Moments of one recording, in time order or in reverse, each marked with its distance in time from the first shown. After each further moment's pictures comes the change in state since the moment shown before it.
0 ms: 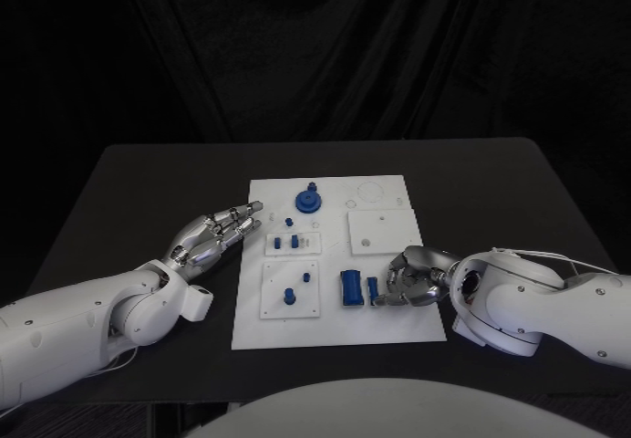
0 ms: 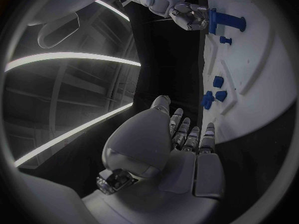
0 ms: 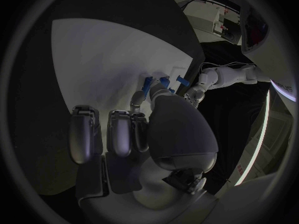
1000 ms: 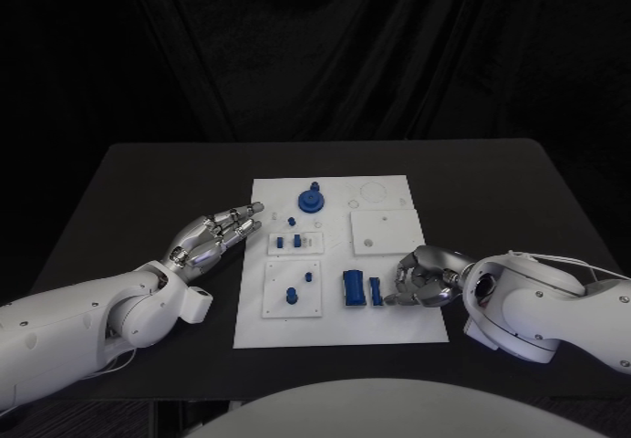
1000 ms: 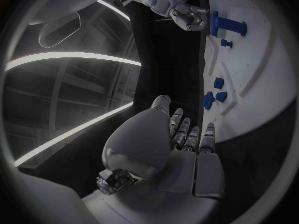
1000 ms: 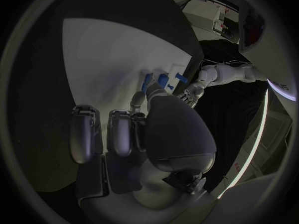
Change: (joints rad) left arm -0.002 -0.035 0.000 0.044 0.000 -0.008 0.000; left_hand 0.004 -0.004 0.003 -0.003 0.004 0.004 0.004 0.000 0.000 0.000 0.000 0.001 0.000 0.000 0.000 0.000 0.000 0.000 0.000 0.000 0.000 0.000; right arm 0.016 -0.060 -0.001 0.030 -0.011 -0.031 0.048; right_hand 0.076 -0.001 -0.016 -0.008 0.000 -0.009 -0.009 0.013 0.023 -0.004 -0.004 0.000 0.000 0.000 -0.007 -0.004 0.000 0.000 0.000 -0.007 -0.004 0.001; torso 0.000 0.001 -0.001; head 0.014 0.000
